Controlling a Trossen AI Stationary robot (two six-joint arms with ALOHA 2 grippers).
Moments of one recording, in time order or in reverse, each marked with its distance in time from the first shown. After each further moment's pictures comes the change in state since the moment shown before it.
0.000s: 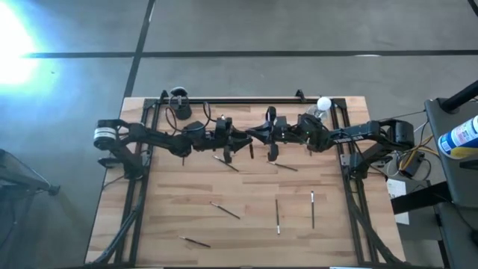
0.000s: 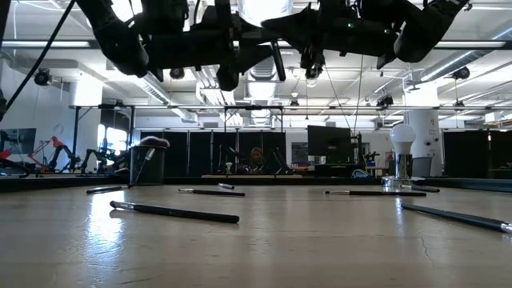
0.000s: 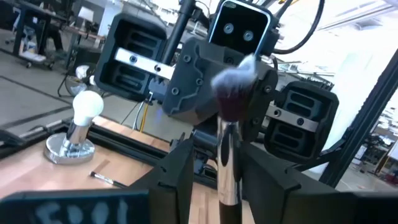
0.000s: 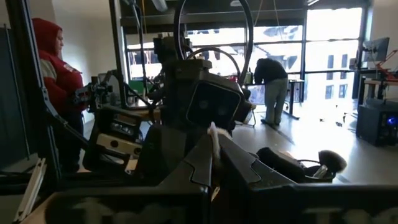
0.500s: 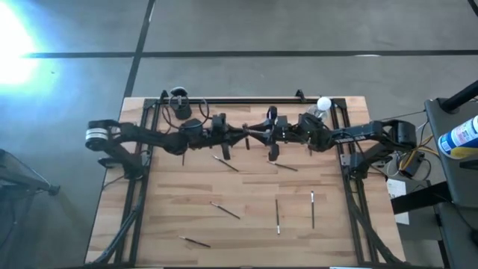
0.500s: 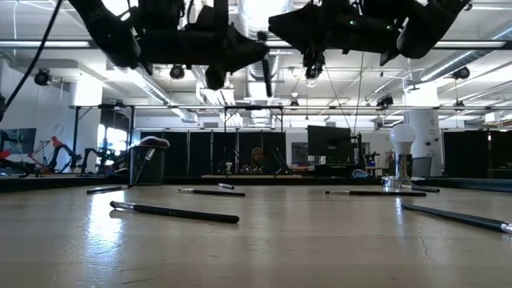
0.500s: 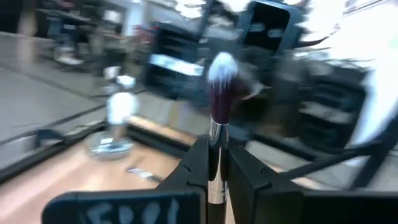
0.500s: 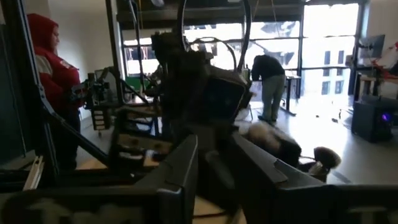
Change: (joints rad) left arm 0.031 -0.113 -0.025 -0.174 -0.097 0.086; right arm 0.003 -0.039 0.000 -0.066 0.020 -0.008
